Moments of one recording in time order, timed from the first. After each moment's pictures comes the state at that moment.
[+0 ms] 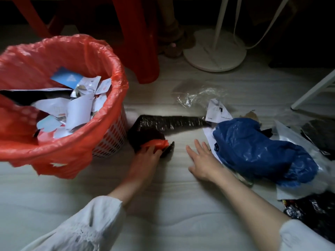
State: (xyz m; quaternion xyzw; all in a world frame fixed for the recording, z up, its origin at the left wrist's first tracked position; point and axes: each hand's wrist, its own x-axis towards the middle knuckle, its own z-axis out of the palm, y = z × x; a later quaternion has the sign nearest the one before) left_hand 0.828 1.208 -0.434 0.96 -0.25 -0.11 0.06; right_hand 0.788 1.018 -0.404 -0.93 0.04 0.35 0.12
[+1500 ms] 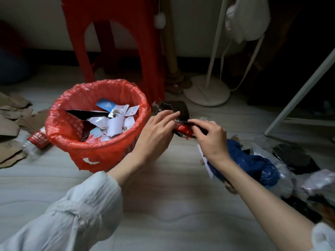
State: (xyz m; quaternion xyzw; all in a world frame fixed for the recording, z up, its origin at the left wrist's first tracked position) left_hand 0.825 1.207 -0.247 0.86 -0.42 0.23 0.20; right_hand 0.759 1.055 -0.222 -0.87 0.10 -0.20 0.44
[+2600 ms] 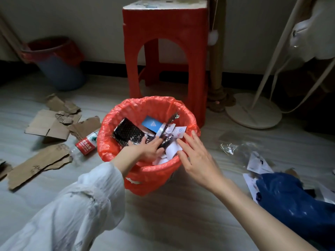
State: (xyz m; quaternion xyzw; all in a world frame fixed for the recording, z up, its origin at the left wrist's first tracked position) left_hand 0.927 1.342 -0.270 0.94 -0.11 -0.31 0.04; right_hand 0.839 1.168 -0.246 -0.96 -0.11 0.02 0.27
